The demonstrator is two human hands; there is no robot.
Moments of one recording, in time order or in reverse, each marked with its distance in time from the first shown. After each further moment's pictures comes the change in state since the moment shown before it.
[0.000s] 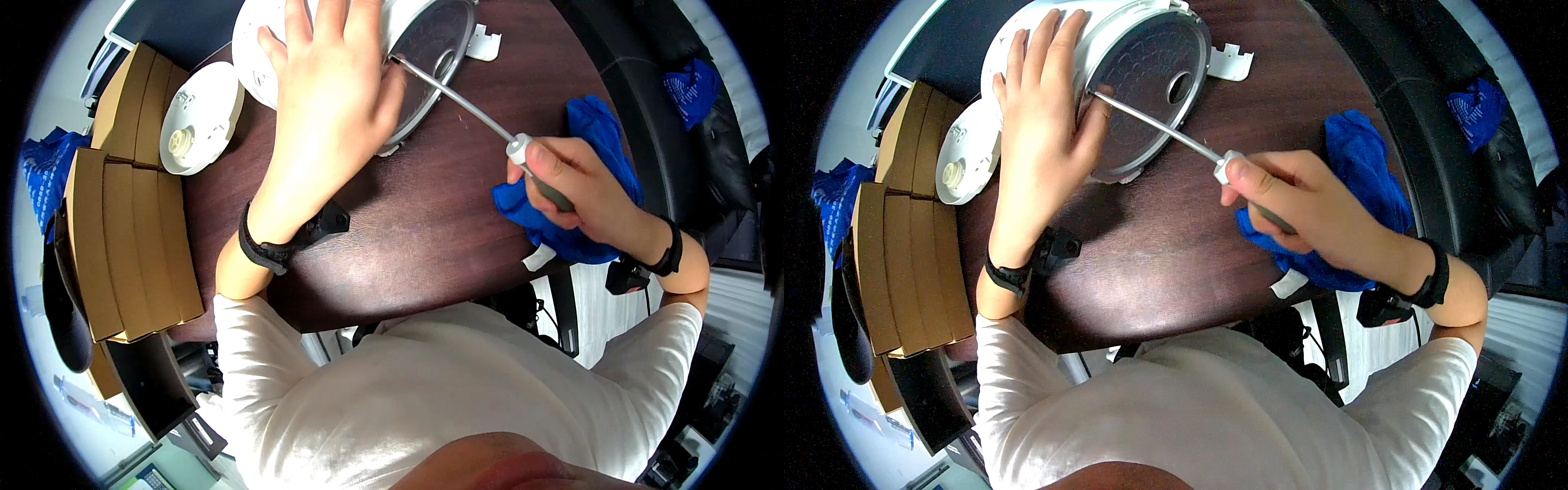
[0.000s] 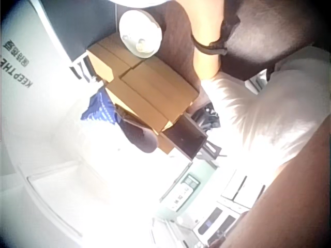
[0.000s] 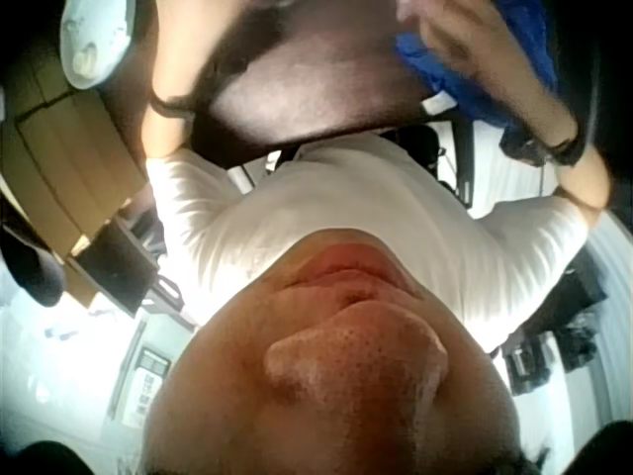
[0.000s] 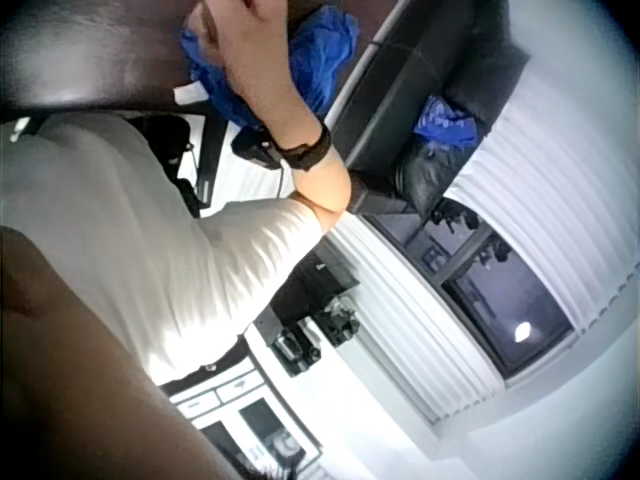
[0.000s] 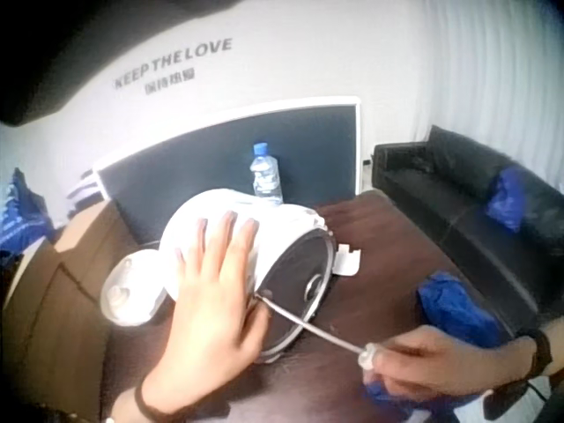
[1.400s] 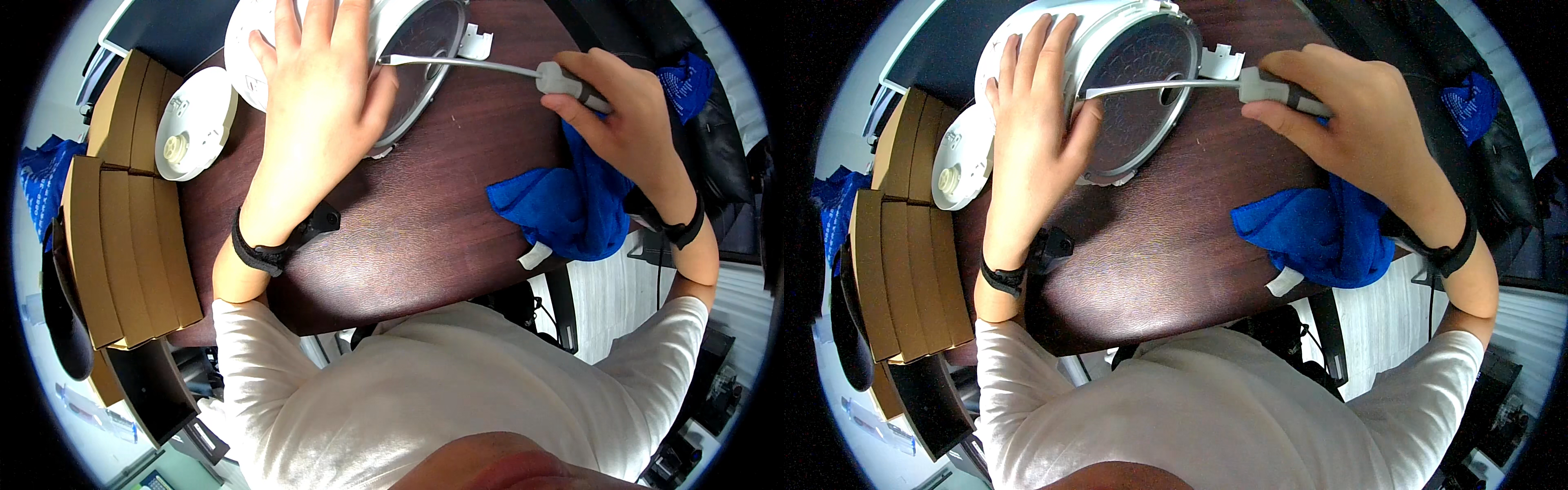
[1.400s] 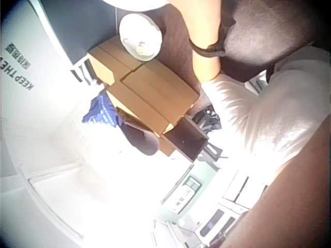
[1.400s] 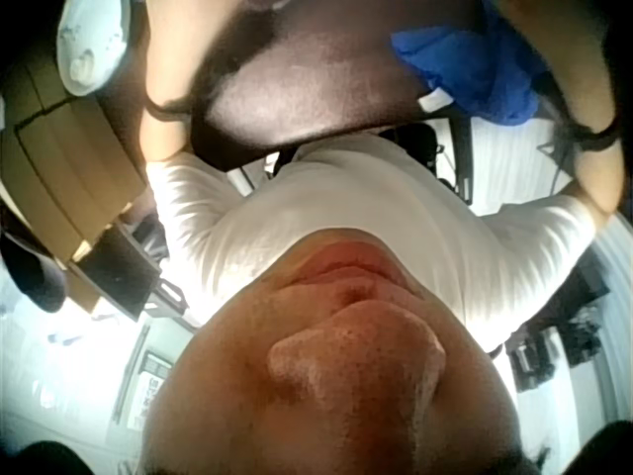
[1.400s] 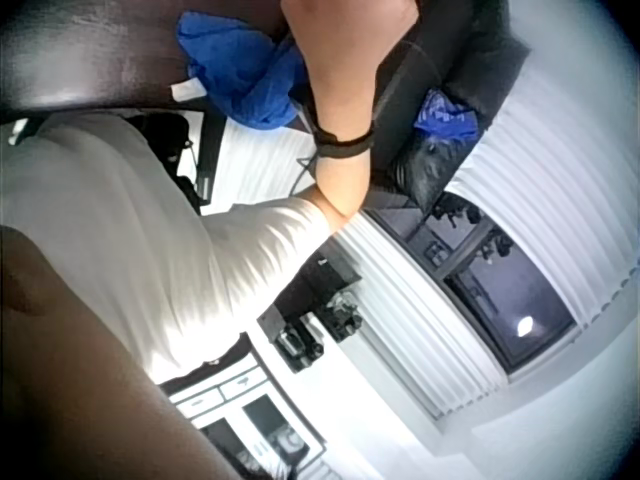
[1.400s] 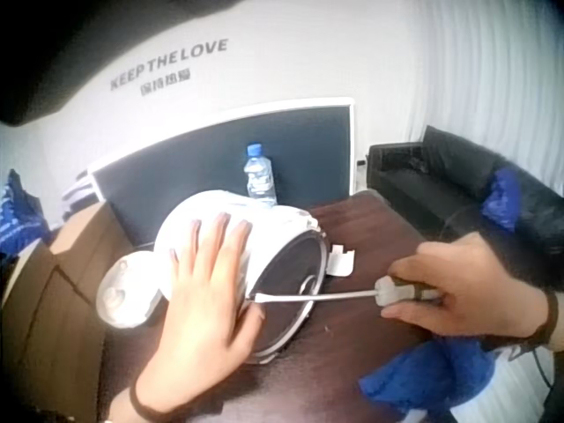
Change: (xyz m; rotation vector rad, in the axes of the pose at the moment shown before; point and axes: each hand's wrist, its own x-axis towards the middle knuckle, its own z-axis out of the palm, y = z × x) left_hand -0.003 -0.018 0.022 0.001 0.184 0.107; right_hand 0.011 -0.036 -0.055 -1.456 0.478 -0.913
